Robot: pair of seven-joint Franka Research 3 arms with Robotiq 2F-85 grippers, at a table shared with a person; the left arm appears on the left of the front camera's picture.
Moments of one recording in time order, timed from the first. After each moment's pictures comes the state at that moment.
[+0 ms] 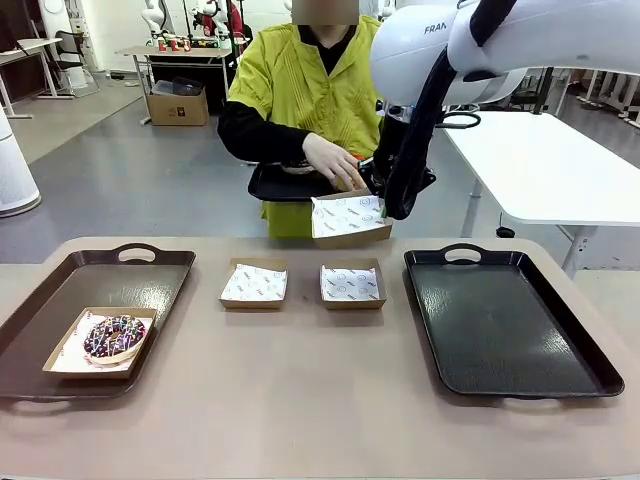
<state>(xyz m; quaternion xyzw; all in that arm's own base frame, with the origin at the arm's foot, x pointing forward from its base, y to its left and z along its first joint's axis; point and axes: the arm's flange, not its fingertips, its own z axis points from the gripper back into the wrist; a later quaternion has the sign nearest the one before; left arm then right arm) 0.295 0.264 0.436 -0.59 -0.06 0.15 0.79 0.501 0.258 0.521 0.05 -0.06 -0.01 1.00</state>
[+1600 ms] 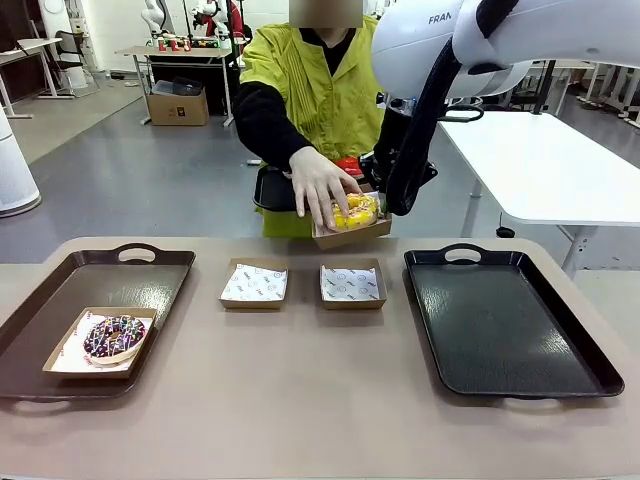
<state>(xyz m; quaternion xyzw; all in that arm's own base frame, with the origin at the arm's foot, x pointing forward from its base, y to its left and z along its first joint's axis) 0.295 0.264 0.436 -0.59 -0.06 0.15 0.79 0.497 0.258 0.531 0.06 -0.07 0.00 1.00</state>
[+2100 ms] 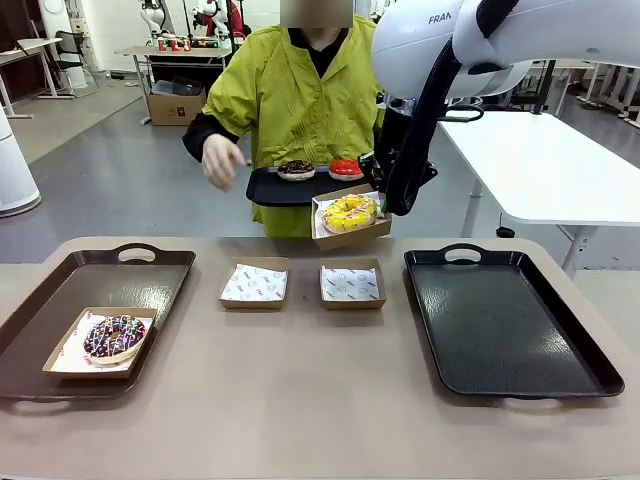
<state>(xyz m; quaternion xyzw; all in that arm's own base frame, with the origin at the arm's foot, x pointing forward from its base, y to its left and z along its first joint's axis) 0.295 0.263 0.436 -0.59 -0.06 0.15 0.79 0.497 0.258 0.531 0.06 -0.07 0.00 1.00</state>
